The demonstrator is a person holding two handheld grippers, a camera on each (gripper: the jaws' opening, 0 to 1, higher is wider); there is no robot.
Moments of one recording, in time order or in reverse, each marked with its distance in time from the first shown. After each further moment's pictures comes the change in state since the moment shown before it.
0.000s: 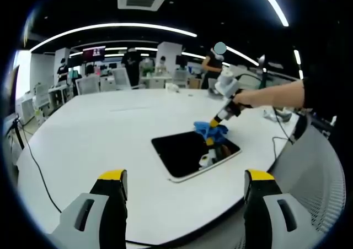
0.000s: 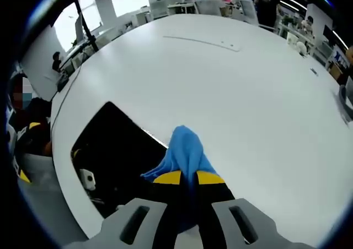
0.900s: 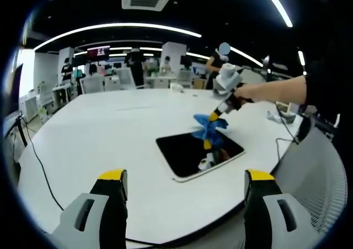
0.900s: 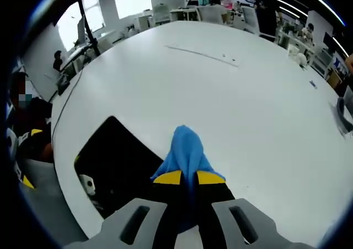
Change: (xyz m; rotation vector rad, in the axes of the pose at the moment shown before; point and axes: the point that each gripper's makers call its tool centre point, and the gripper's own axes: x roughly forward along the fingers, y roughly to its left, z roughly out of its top) left arm -0.001 0.005 -0.001 -0.012 -0.001 0.034; right arm -0.016 0.005 0.031 -0.030 -0.048 -0.018
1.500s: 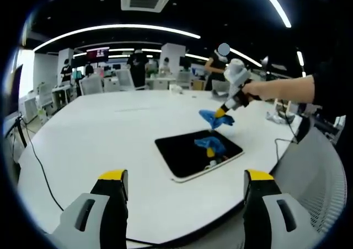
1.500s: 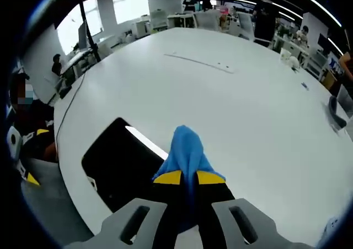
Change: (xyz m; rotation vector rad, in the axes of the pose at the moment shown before) left arm -0.001 -0.002 0.001 0.003 -0.014 -0.006; right arm -0.034 -0.002 -0.007 0.018 -0.041 -0.033
